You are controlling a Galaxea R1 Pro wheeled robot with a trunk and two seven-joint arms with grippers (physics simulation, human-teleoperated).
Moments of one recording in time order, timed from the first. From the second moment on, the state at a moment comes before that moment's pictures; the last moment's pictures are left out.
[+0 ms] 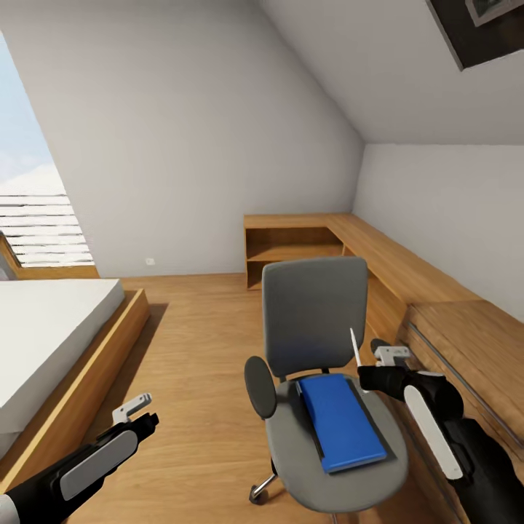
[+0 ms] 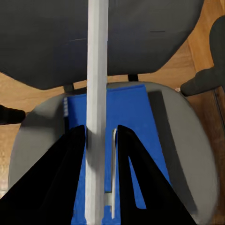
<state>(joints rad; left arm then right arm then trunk) -0.54 0.48 -0.91 -1.11 1.52 0.02 0.88 -0.41 -0.22 0.09 -1.53 -0.39 0.96 -0.11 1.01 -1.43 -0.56</state>
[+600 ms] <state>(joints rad) -0.54 0.48 -0.91 -1.11 1.52 0.01 0.88 -0.38 -0.20 -0.03 -1.57 -0.50 0.98 -0.11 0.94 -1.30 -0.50</state>
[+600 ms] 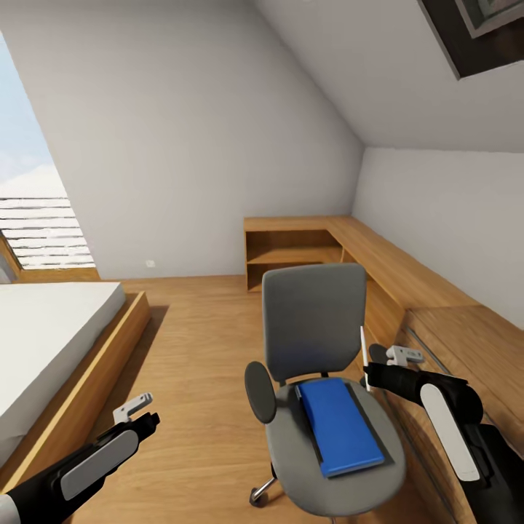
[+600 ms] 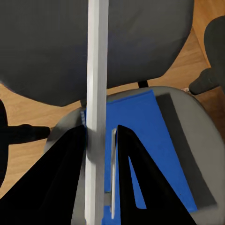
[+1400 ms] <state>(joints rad) -0.54 0.48 -0.91 -1.17 1.51 0.00 0.88 -0.38 -0.20 -0.04 -1.57 -0.49 0.97 -0.12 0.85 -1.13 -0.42</state>
